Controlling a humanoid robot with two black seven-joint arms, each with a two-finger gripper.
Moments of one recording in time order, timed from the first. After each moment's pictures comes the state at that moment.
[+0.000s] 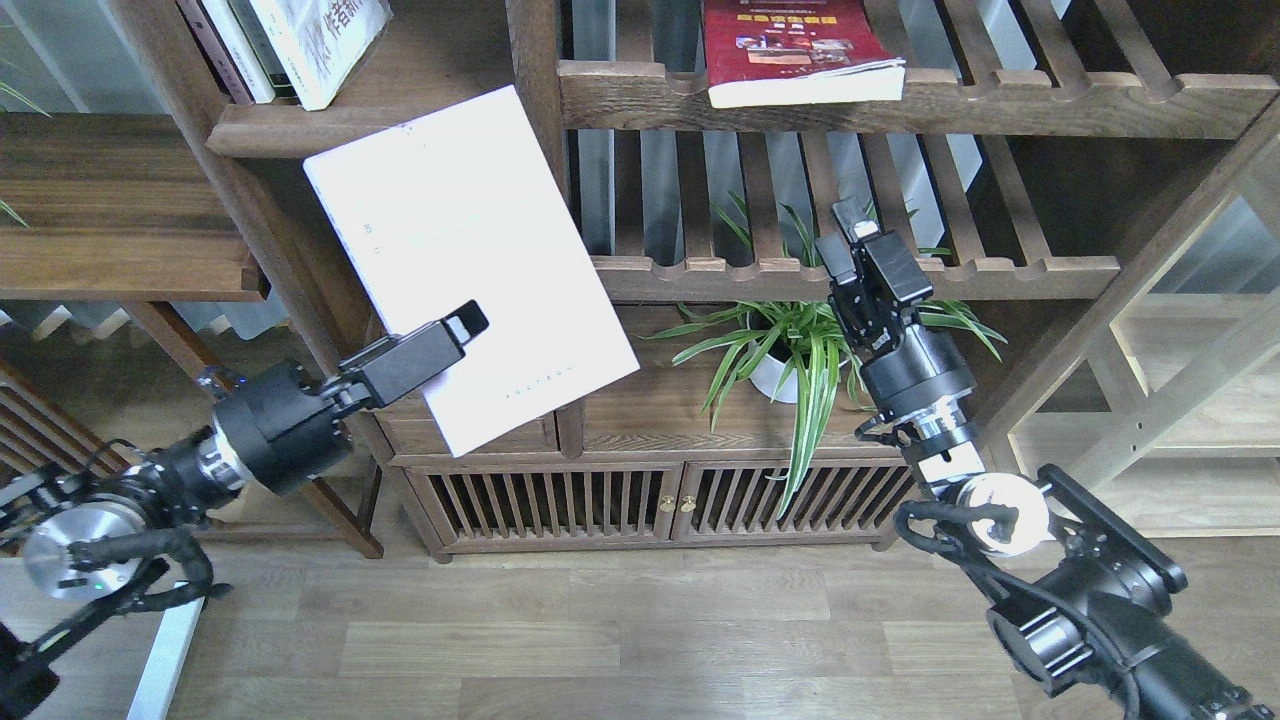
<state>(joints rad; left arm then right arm) -0.35 0.65 -0.80 -1.62 -0.08 -0.49 0.06 0.28 -0.27 1.00 1.17 0.33 0.58 0.15</state>
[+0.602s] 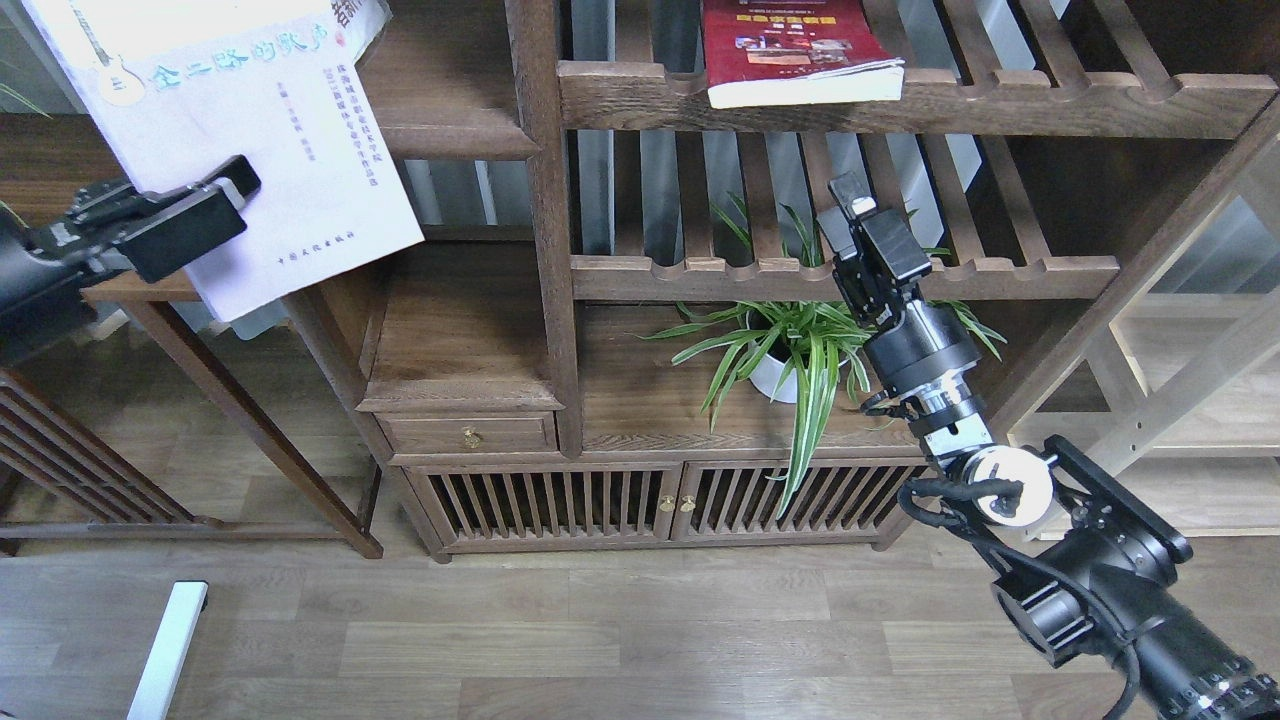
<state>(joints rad) -0.35 0.99 -1.10 -1.62 -0.01 -0.49 0.12 0.34 -0.27 0.99 1.16 0.29 0.58 0.15</state>
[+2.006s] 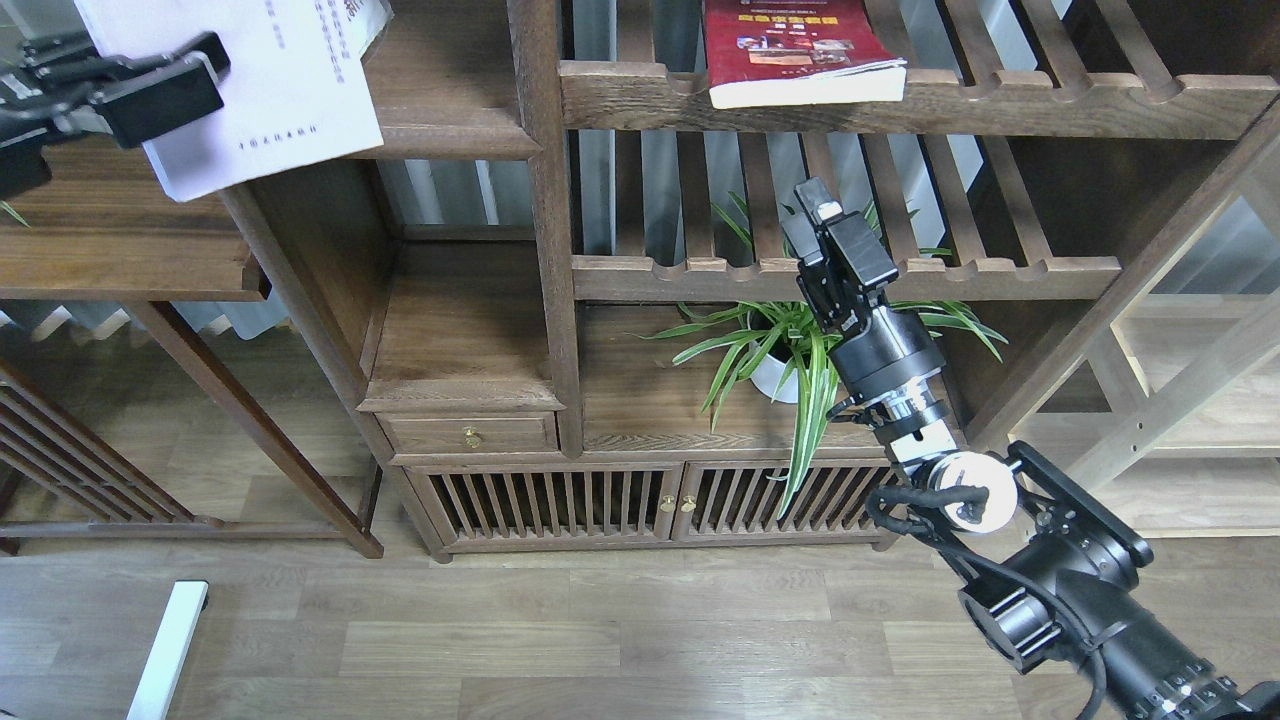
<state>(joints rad) -0.65 0.84 -1.20 -1.41 0.07 -0.49 0.44 0.34 -0.21 0.98 1.16 0.28 0.58 0.15</state>
